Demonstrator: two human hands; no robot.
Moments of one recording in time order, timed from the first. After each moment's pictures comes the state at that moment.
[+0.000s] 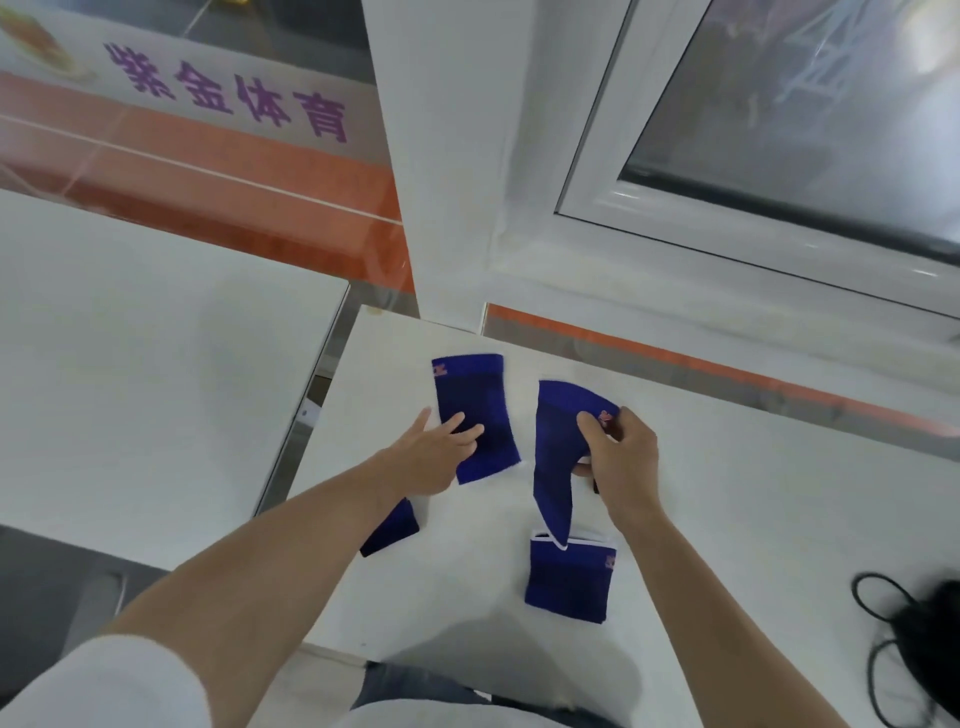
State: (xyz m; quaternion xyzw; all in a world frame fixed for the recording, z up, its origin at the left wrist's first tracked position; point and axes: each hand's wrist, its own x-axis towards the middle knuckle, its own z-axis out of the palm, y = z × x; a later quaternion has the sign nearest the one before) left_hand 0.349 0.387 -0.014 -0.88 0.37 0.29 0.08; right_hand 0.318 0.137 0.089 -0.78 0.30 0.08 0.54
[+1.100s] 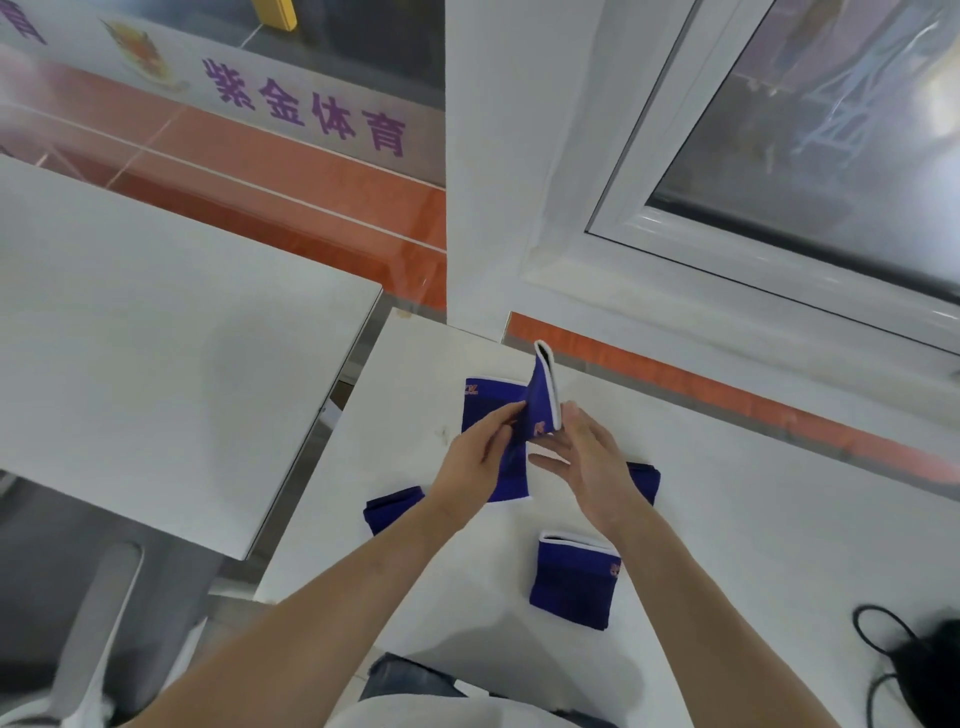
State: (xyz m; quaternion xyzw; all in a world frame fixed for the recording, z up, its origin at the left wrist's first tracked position) left_hand 0.292 0.344 0.058 -0.78 -0.05 0.16 -0.60; right_hand 0.310 0.178 0.110 -0.62 0.20 0.22 0.73
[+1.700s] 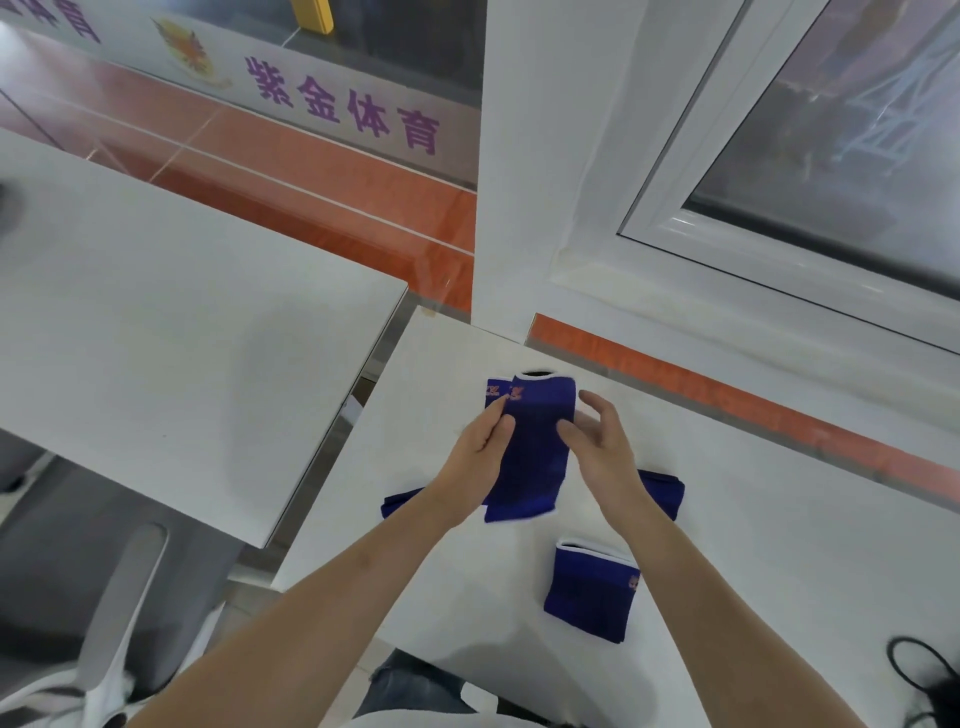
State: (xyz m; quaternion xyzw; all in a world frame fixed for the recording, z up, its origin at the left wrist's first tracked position) left_hand 0.295 0.358 0.072 -0.68 -0.13 0.17 -0.70; right_hand 0.323 0.182 0.086 -0.73 0.16 0.19 0.64
